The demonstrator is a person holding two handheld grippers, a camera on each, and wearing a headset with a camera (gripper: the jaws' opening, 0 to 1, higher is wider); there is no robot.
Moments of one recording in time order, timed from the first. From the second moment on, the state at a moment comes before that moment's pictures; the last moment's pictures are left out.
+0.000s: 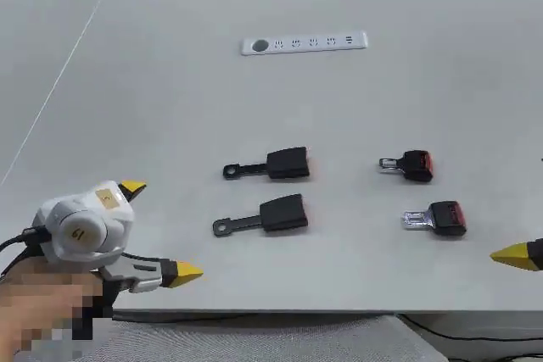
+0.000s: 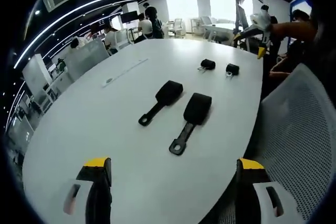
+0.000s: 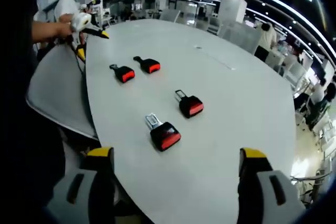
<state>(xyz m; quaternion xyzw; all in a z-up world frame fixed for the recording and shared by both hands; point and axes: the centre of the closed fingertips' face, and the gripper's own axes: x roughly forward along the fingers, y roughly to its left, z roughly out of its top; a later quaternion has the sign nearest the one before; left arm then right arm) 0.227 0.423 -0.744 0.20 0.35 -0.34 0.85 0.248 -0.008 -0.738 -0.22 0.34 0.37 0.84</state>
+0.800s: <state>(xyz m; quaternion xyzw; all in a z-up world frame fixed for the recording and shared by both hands) 0.229 0.421 -0.740 0.21 0.34 -0.34 0.85 0.246 -0.009 -0.729 -0.22 0.33 0.36 0.84</state>
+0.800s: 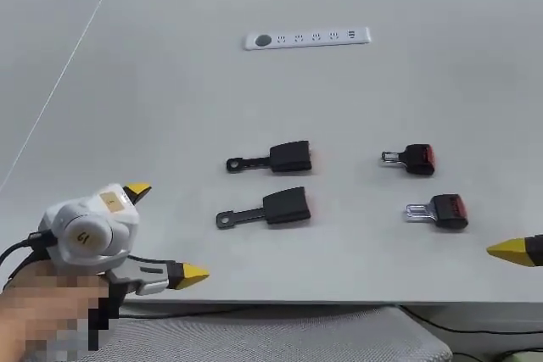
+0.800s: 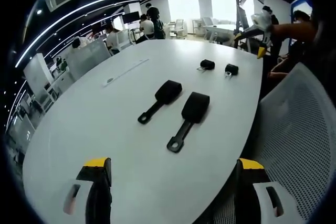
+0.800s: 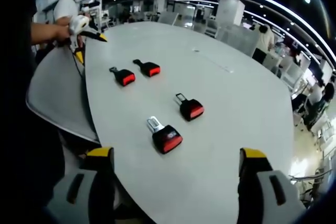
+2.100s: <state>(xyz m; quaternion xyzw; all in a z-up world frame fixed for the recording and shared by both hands) 0.237 0.400 -0.756 0.25 0.36 -0.36 0.82 0.254 -0.007 -0.735 -0.30 0.34 0.40 0.80</state>
